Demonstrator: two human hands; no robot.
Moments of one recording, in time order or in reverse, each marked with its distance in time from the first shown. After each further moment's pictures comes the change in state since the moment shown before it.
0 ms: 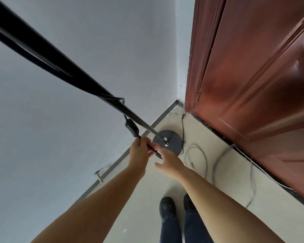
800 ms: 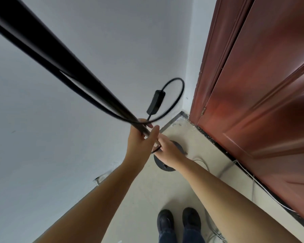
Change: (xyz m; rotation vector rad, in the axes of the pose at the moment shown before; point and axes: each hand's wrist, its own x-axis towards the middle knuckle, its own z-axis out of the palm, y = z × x) left_hand -0.017 0.088 -0.004 0.238 0.016 0.534; right_hand 0.035 -0.056 -0.049 0.174 0.139 -0.252
